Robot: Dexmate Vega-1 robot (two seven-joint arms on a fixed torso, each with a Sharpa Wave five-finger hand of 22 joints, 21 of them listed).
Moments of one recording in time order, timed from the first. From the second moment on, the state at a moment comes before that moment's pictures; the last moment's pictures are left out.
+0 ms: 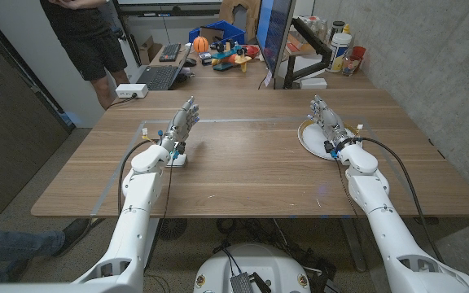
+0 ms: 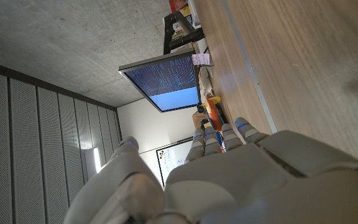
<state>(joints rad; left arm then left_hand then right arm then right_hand) 0.92 0.05 -0.16 -1.45 -0.06 0.03 -0.38 0.24 -0.01 0.25 0.04 0.26 0.02 0.10 0.19 0.17 -0.04 0.06 0.21 0.19 -0.07 0.08 0.19 0.18 -0.14 0.06 0.36 0.17 -0.90 -0.16 0.06 -1.35 0.12 0.17 0.25 0.25 -0.06 0.23 0.04 0.27 0.14 0.00 0.20 0.19 0.08 0.07 0.25 0.19 0.00 0.02 0.24 0.21 0.08 0.02 0.43 0.16</state>
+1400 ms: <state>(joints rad) 0.91 0.04 -0.16 -1.46 -0.04 0.04 -0.40 0.24 0.00 0.25 0.03 0.25 0.03 0.10 0.19 0.17 -0.03 0.06 0.21 0.19 -0.07 0.08 0.19 0.18 -0.13 0.06 0.34 0.17 -0.93 -0.22 0.05 -1.41 -0.07 0.22 0.17 0.25 -0.06 0.23 0.03 0.27 0.19 -0.02 0.21 0.19 0.13 0.04 0.24 0.19 0.02 0.01 0.24 0.20 0.05 0.00 0.37 0.16</state>
